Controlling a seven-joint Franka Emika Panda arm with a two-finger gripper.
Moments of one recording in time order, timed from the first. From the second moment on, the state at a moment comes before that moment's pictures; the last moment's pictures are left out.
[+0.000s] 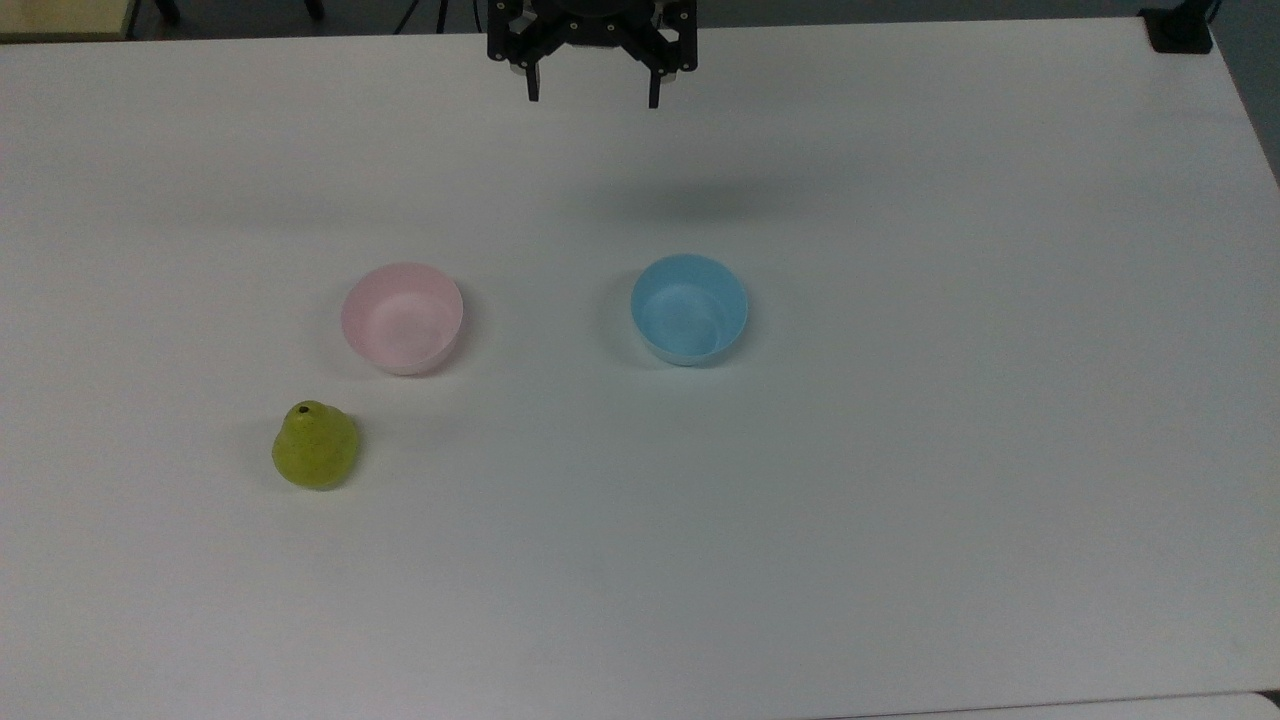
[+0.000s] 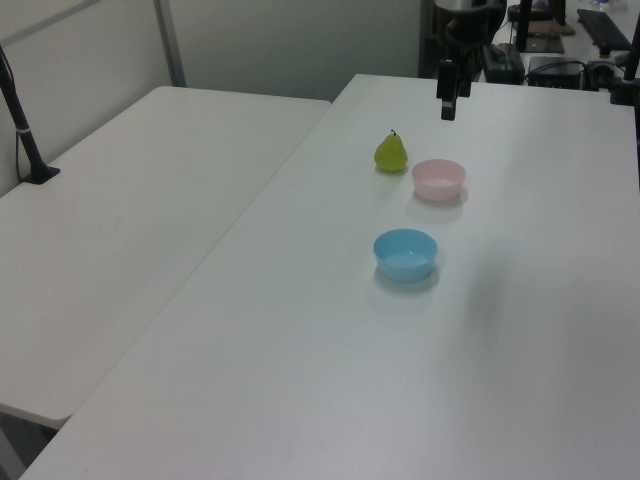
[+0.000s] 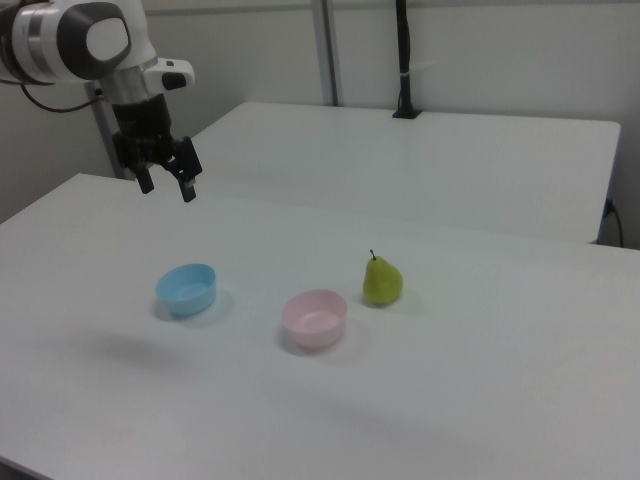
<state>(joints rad) 0.06 0.05 0.09 -1.63 -0.04 1.69 0.17</state>
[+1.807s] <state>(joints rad) -0.20 0.40 0.08 -1.55 -0.07 2.18 0.08</state>
